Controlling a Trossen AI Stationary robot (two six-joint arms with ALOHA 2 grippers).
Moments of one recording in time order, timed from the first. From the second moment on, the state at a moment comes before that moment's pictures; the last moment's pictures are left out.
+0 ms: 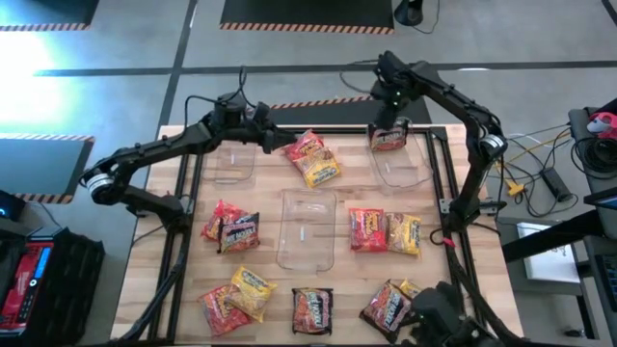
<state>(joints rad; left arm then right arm) 0.63 1.34 0.99 0.05 0.56 -0.53 -0.92 1.80 1.75 -1.19 0.10 -0.35</state>
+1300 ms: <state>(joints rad) 0.72 1.61 0.99 -0.08 0.61 -0.43 -0.47 1.79 1.25 -0.44 -0.30 0.79</state>
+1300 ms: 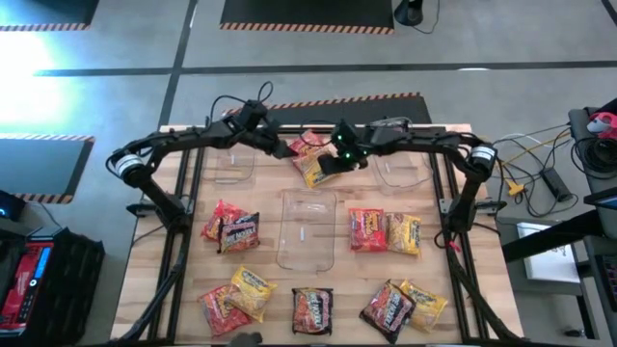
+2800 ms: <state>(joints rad) 0.74 1.95 1.29 -0.28 0.63 -0.35 -0.40 1.79 1.02 -0.22 0.07 1.01</state>
